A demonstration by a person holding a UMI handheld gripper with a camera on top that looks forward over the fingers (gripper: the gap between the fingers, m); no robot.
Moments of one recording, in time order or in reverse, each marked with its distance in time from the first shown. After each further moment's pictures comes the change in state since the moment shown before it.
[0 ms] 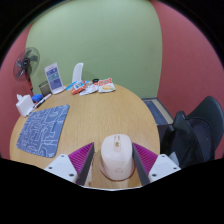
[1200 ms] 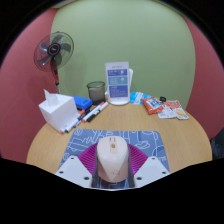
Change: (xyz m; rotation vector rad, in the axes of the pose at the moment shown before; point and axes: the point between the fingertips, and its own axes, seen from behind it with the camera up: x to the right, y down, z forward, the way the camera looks) arm -0.336 -0.073 0.066 0.064 -0.147 -0.160
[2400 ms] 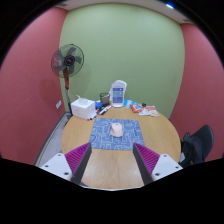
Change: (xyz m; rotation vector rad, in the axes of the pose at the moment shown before) arm -0.053 0.034 -0.319 0.046 0.089 -0.044
